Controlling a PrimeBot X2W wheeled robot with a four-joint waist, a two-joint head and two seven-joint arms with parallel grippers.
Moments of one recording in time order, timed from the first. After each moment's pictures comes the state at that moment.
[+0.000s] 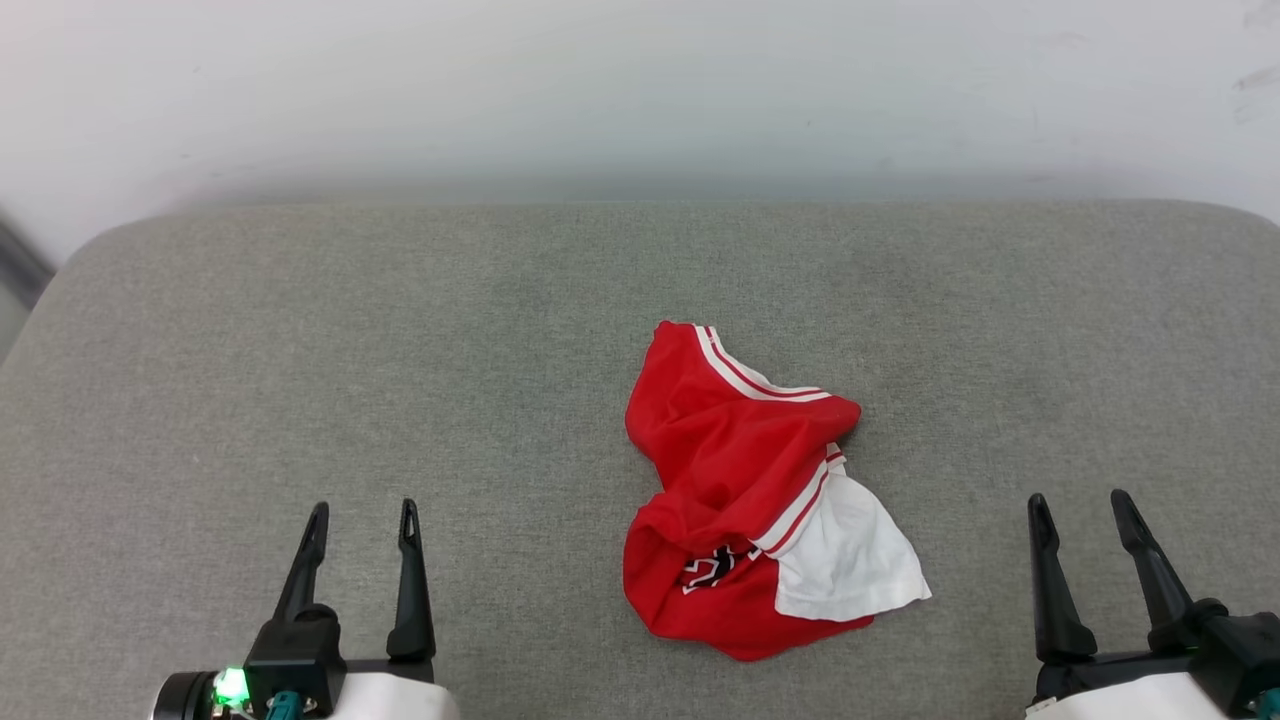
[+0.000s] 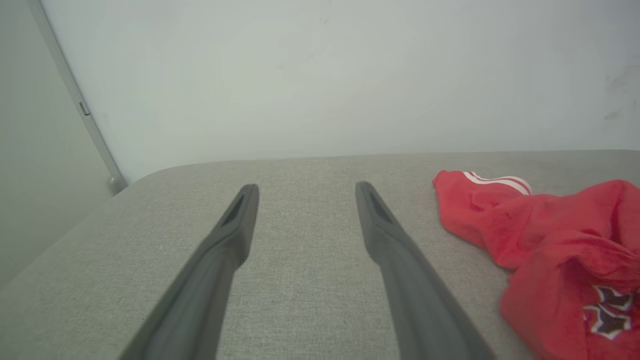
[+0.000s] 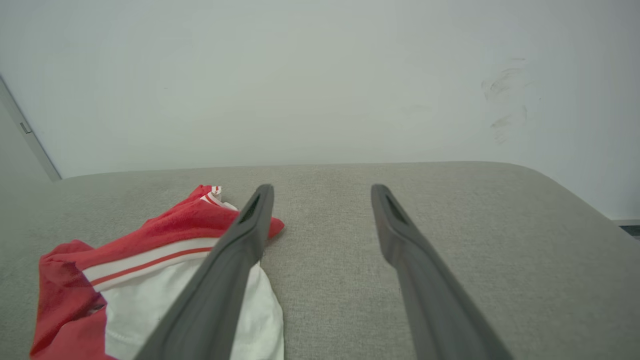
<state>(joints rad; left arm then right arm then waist) 0.07 0.12 -0.11 0.02 -0.10 0.14 -0.26 0.11 -0.05 -0.05 0.00 0.12 0.13 -0.26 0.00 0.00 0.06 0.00</state>
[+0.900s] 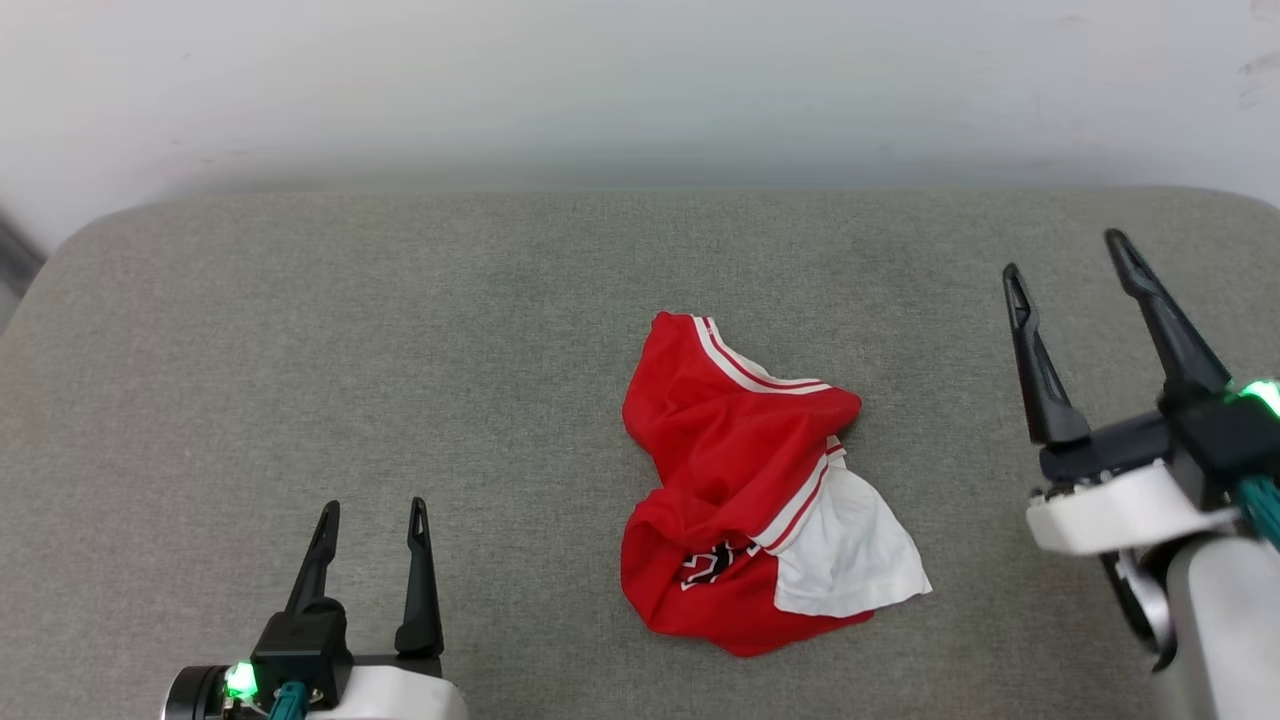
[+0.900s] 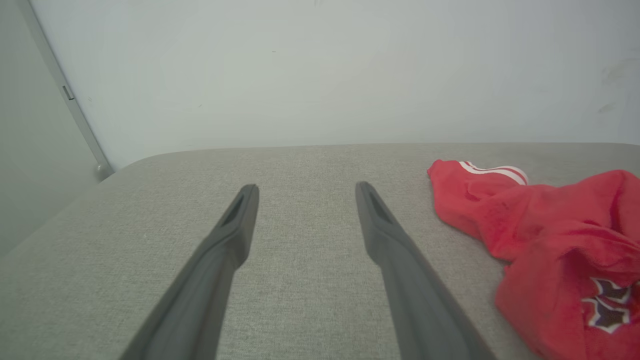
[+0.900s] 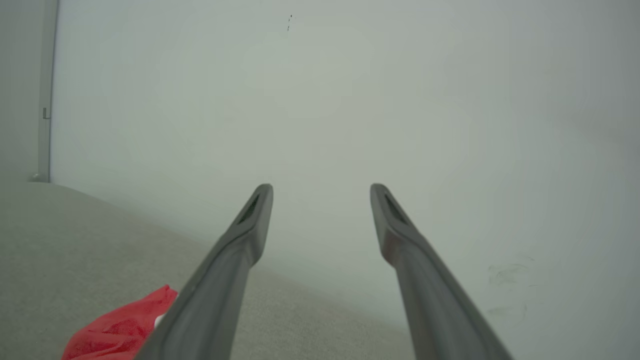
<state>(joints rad) 0.06 0.06 -0.06 0.05 -0.06 0.07 -0.26 -0.26 -0.18 0.05 0.00 -0.07 0.13 -0.26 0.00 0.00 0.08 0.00</state>
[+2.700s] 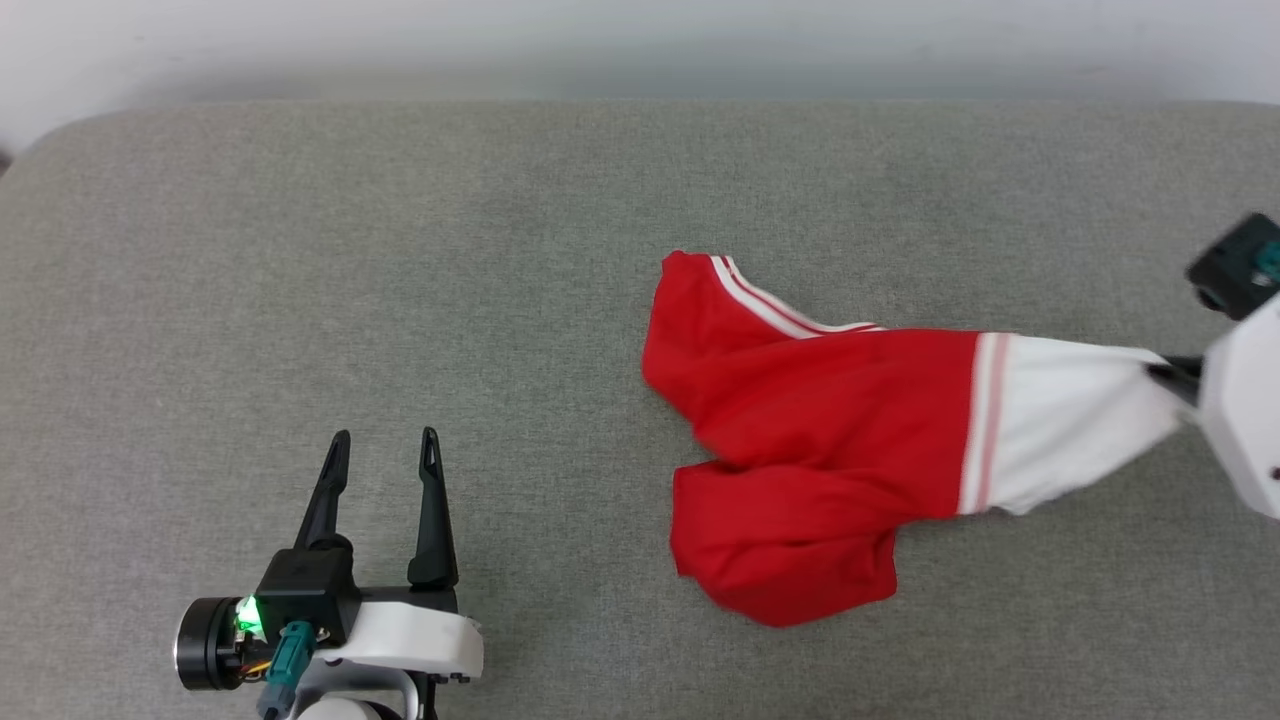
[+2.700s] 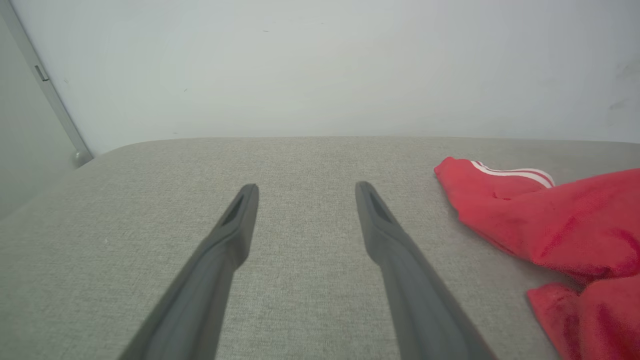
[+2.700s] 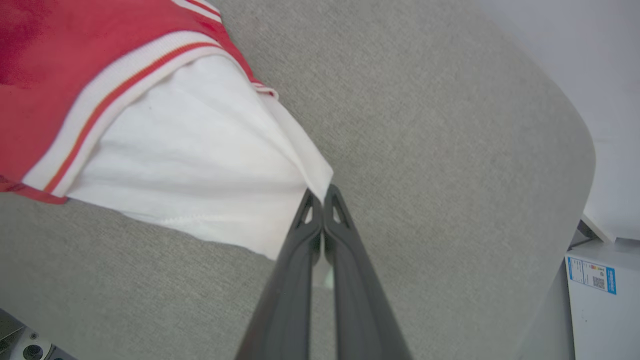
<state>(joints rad) -0.05 0.05 -0.08 0.07 -0.08 0.08 -0.26 -0.90 -0.94 1.04 0.23 0.90 0.13 0.50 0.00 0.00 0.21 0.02</state>
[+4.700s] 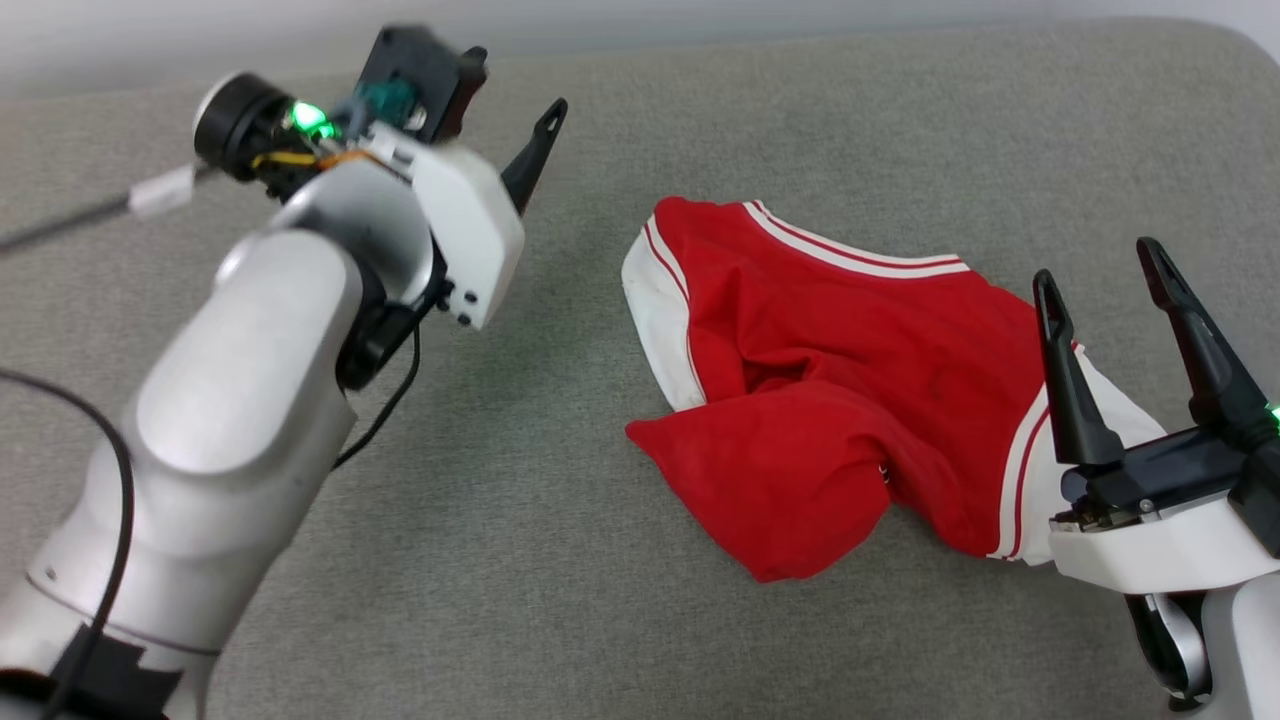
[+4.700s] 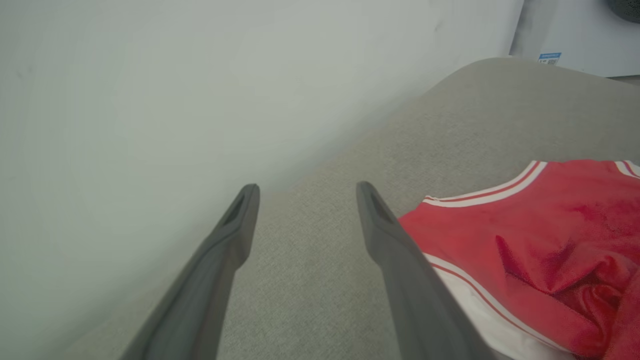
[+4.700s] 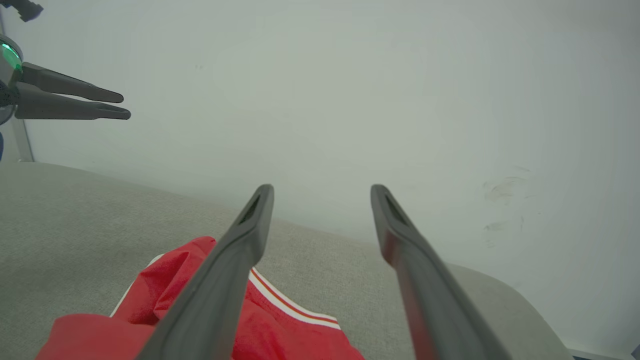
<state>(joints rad) -0.89 0.36 -0.54 0.37 -0.37 -0.13 0.20 -0.20 -0.22 0.06 -0.10 0.08 0.13 -0.26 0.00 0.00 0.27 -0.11</state>
